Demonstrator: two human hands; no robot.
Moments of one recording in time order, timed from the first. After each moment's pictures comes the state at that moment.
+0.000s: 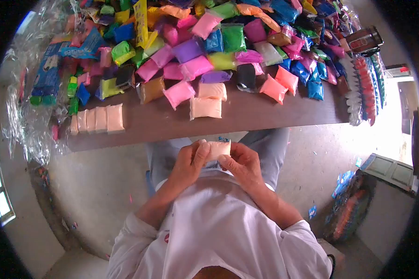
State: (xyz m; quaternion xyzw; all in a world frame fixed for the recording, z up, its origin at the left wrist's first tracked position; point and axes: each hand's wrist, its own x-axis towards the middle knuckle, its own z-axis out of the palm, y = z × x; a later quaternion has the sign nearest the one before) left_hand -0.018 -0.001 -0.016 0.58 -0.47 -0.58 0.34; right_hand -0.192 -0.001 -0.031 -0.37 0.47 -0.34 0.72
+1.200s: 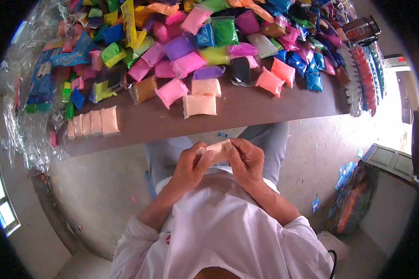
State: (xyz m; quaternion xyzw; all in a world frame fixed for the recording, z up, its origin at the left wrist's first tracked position) left_hand -0.022 0.006 -0.021 0.54 -0.53 -0.56 0.34; right_hand -0.188 -0.002 -0.025 -0.54 0.53 -0.43 0.49
